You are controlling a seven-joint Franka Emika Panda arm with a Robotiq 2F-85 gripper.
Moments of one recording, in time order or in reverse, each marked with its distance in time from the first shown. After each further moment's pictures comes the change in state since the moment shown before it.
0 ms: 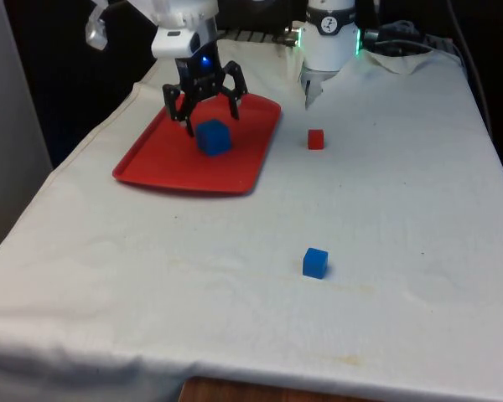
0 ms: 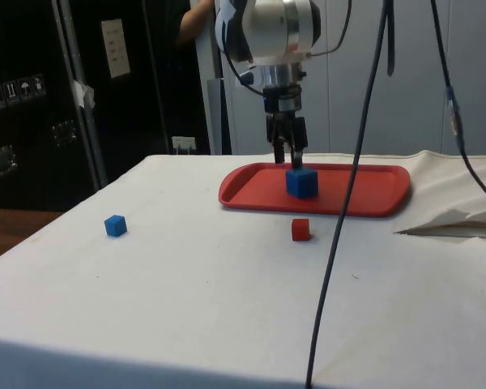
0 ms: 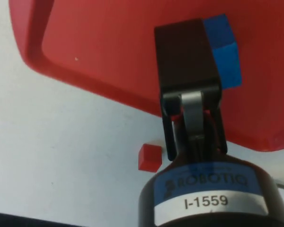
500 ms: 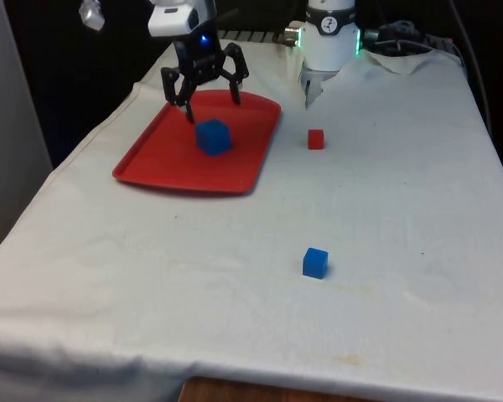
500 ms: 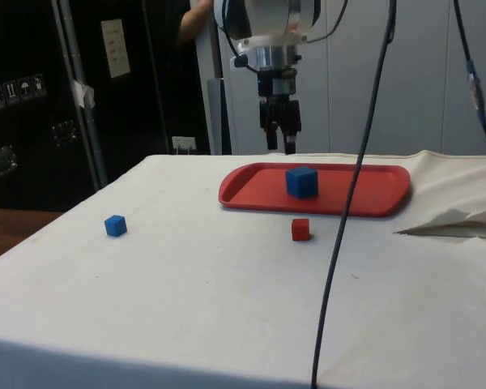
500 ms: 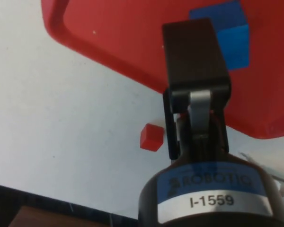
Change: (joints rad) arm 0.002 -0.125 -0.011 0.007 -0.113 0.000 0.063
